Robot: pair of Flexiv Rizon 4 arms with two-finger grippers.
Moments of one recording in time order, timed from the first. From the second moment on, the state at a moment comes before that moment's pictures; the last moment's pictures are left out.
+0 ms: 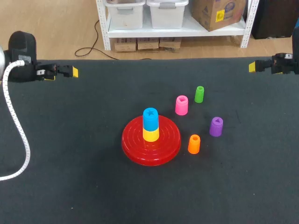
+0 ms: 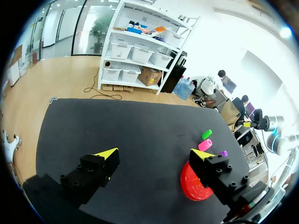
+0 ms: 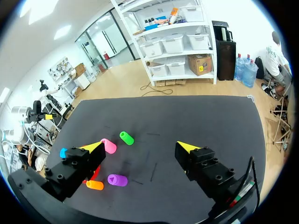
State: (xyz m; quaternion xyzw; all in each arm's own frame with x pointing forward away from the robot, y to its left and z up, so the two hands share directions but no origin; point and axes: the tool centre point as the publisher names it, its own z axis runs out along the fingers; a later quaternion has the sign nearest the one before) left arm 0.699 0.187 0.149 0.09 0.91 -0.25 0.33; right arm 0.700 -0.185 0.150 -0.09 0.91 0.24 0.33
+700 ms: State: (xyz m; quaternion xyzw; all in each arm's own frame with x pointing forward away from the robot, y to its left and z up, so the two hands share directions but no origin) left arm 0.699 0.187 0.149 0.09 0.91 -0.25 0.33; right arm 0.700 -0.185 0.150 -0.09 0.91 0.24 0.33
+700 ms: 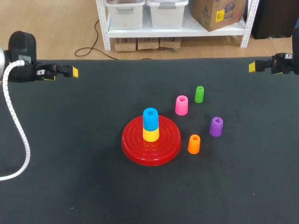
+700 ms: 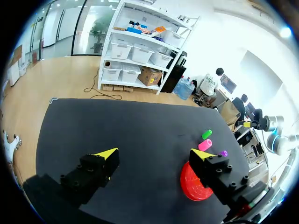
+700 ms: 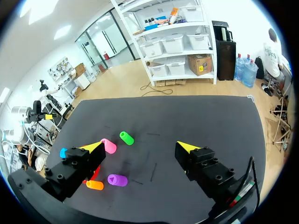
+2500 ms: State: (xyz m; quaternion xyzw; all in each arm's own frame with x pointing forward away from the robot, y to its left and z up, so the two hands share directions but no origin) left arm 0.612 0.133 0.159 0.43 0.73 -0.32 0.42; right arm 0.700 -0.185 0.150 -0.09 0.91 0.24 0.33
